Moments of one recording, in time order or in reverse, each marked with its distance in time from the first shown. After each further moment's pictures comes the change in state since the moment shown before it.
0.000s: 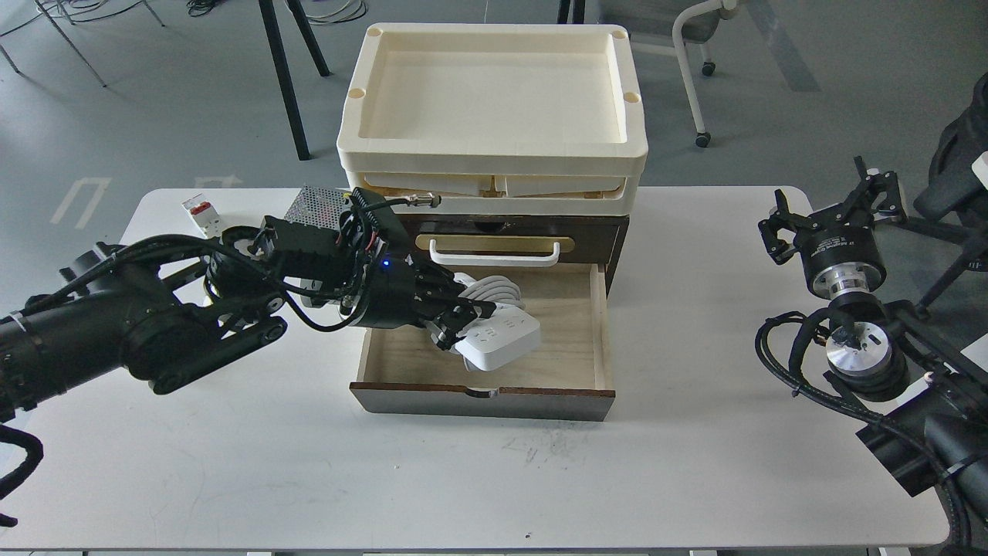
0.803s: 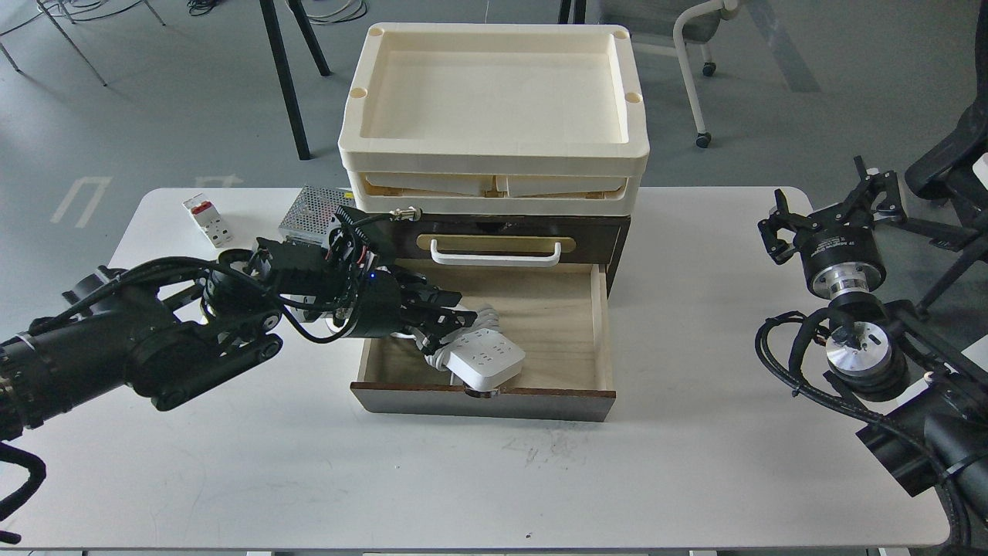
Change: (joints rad) left arm 0.052 -0.003 -0.011 0.022 -0.008 0.016 0.071; right arm 0.000 0.000 0.000 0.000 -0.001 0.001 0.000
